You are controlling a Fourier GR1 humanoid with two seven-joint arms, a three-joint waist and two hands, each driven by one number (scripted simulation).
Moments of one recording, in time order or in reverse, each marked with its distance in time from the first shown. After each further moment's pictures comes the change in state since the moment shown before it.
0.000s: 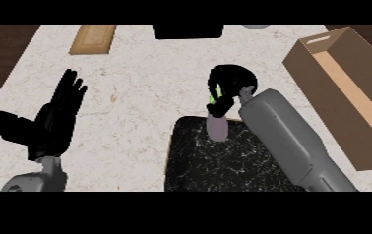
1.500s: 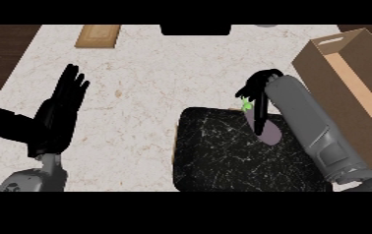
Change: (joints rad) left arm -0.022 0.037 -0.049 -0.029 0.040 0.040 0.009; right arm -0.146 -0.064 -0.165 0.563 -0.409 0.448 0.267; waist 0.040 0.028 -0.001
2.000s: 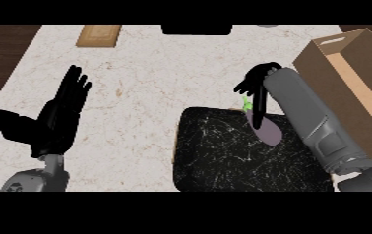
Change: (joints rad) left arm 0.004 0.016 -0.029 0.015 0.020 0.015 -0.028; right arm -0.081 -0.003 0.030 0.095 -0.028 -0.010 -0.041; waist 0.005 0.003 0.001
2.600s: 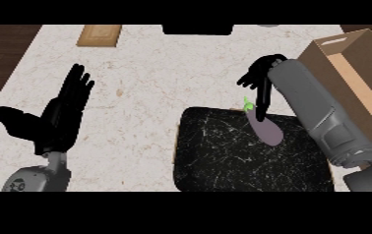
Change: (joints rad) left arm -0.020 0.023 -0.031 0.023 0.028 0.026 -0.014; right arm -0.059 -0.034 0.045 0.039 -0.050 -0.002 -0.009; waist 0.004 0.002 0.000
